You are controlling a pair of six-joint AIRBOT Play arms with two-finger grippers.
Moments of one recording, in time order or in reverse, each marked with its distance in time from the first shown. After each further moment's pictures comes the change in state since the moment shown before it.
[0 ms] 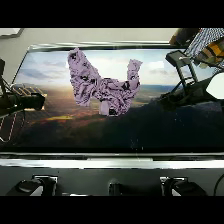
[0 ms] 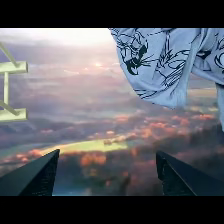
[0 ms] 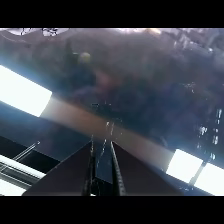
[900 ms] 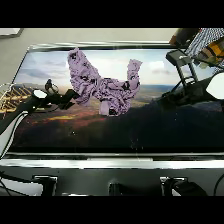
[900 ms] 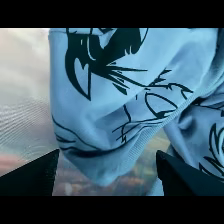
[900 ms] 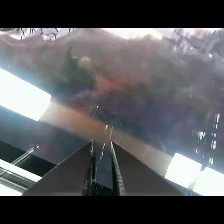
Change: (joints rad) left arm 0.119 -0.851 0.133 -0.917 0.344 0.124; right arm 0.000 0.000 0.000 0.003 -0.026 -0.003
